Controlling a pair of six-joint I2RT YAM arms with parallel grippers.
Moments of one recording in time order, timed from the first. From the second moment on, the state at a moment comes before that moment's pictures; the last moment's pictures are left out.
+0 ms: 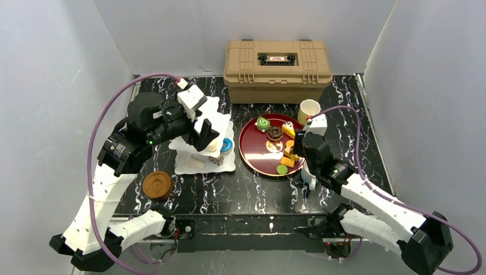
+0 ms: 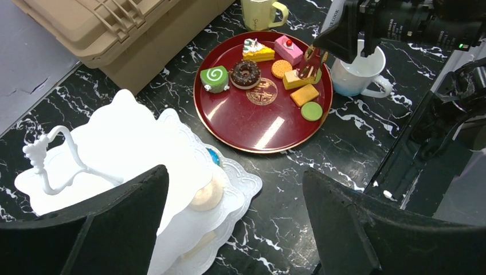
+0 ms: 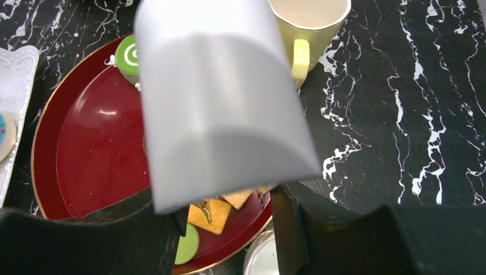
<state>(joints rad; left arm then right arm) -0.53 1.00 1.47 -0.86 0.34 0.19 0.73 0.88 0.59 -0.17 0.60 0.30</state>
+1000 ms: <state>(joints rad) -0.53 1.00 1.49 -0.87 0.33 0.21 0.62 1.02 0.59 0.02 0.35 0.21</state>
